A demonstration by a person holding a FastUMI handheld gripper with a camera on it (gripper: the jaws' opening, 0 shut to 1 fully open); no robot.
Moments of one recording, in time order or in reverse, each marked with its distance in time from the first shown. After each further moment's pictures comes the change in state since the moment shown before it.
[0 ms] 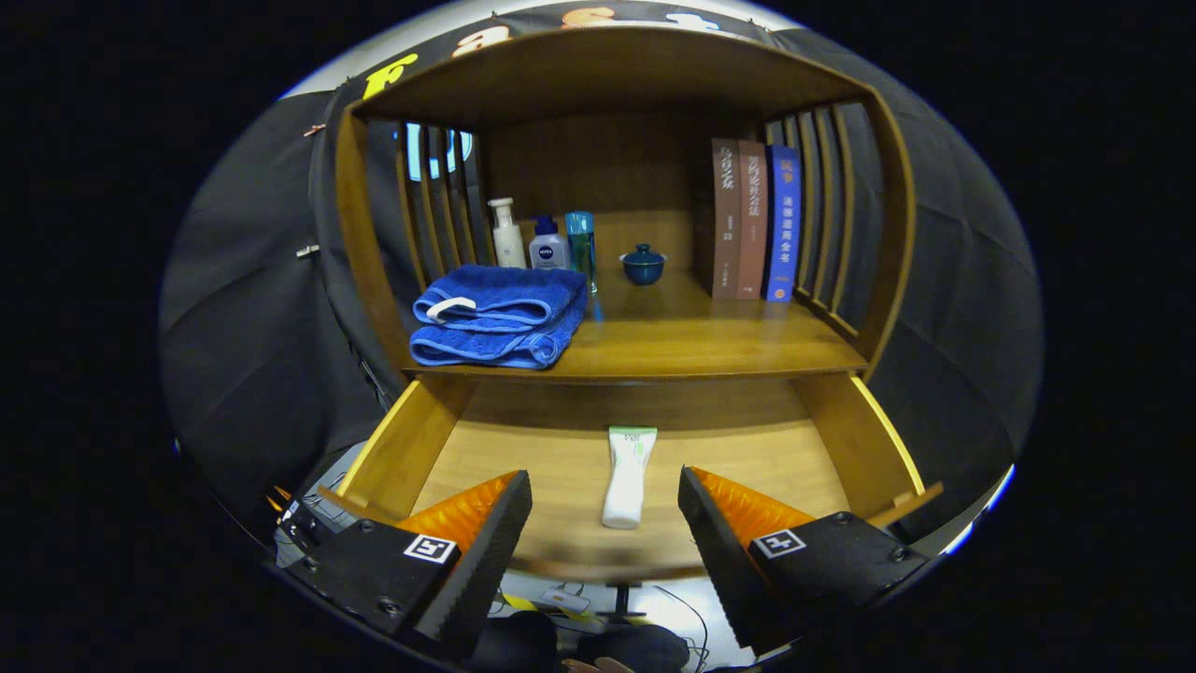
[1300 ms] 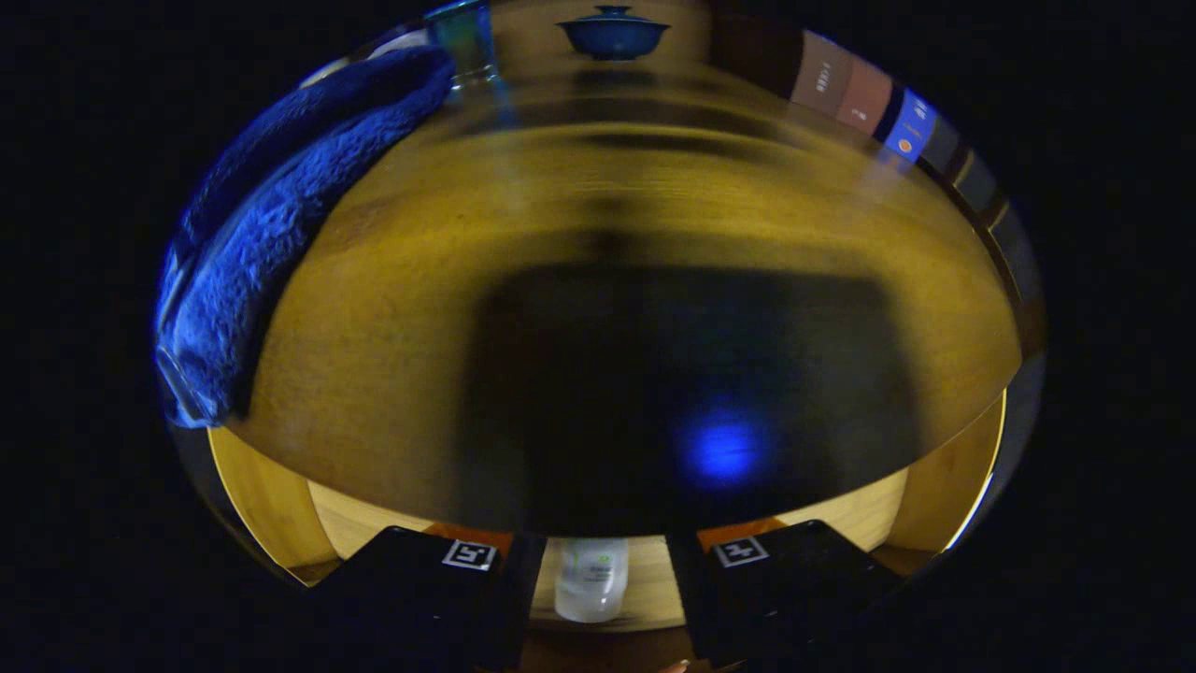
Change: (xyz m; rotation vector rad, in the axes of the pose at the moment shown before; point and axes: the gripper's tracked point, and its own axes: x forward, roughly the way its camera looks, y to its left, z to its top) arm 0.169 -0.042 -0.087 0.010 0.657 -0.140
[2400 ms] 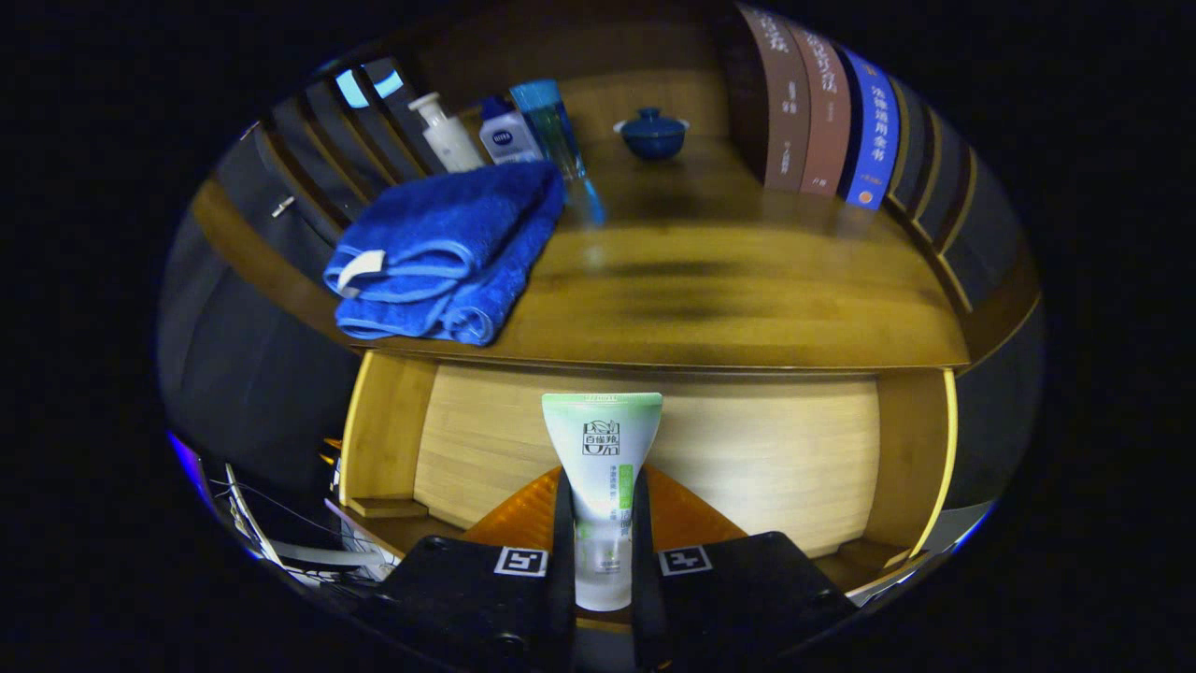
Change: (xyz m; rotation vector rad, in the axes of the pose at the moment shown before) arm -0.140 -0.006 -0.002 -0.029 -0.193 0.257
